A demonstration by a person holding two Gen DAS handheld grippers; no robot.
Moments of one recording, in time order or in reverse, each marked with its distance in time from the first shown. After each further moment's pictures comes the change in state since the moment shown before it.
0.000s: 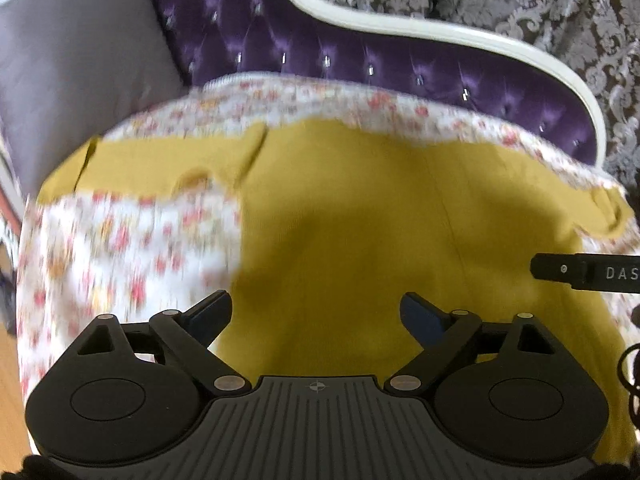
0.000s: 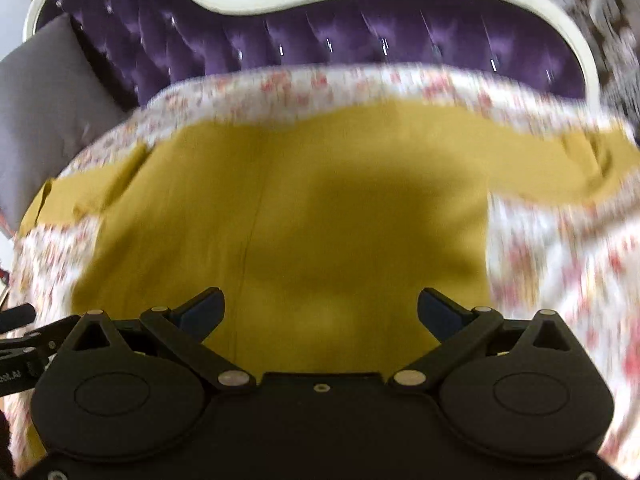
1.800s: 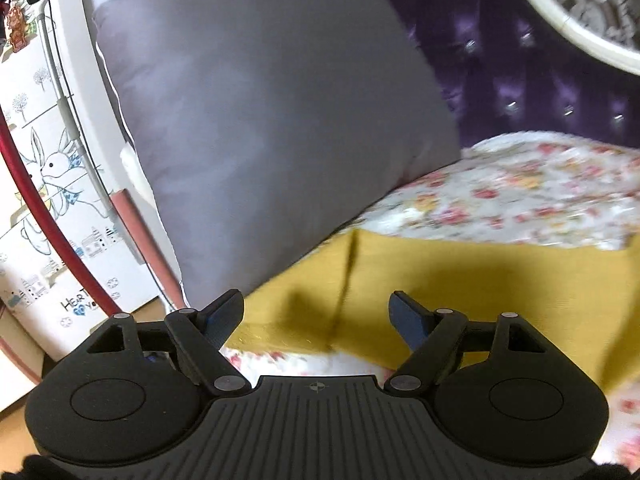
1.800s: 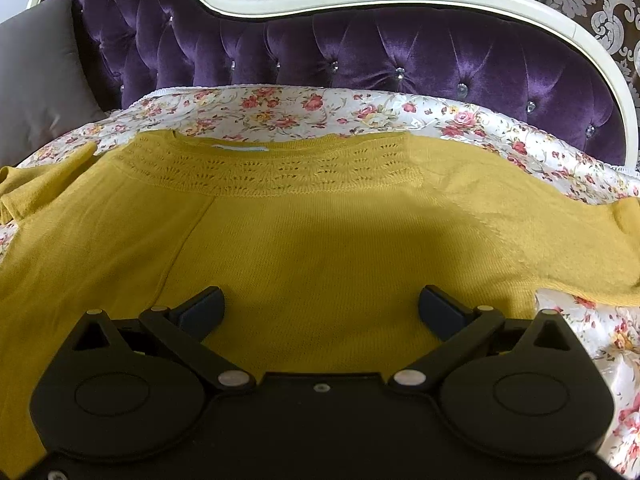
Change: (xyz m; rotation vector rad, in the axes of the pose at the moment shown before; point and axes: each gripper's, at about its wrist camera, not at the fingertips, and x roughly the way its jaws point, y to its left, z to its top) left arm 0.143 0.223 0.080 -0.076 -0.155 0.591; right arm 0.094 -0.024 0.008 -0.131 -0.113 -0.020
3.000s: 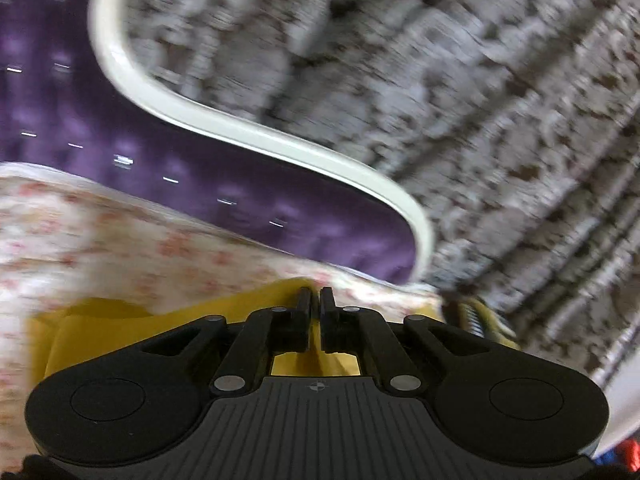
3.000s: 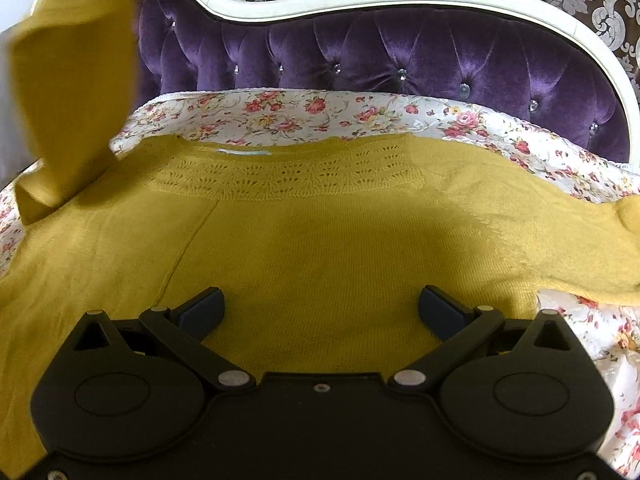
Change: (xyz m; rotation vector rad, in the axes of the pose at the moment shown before) left arm -0.202 -0.171 0.131 -0.036 0.172 -1.308; right arm -0.002 -0.002 0.000 0.011 -0.005 0.030
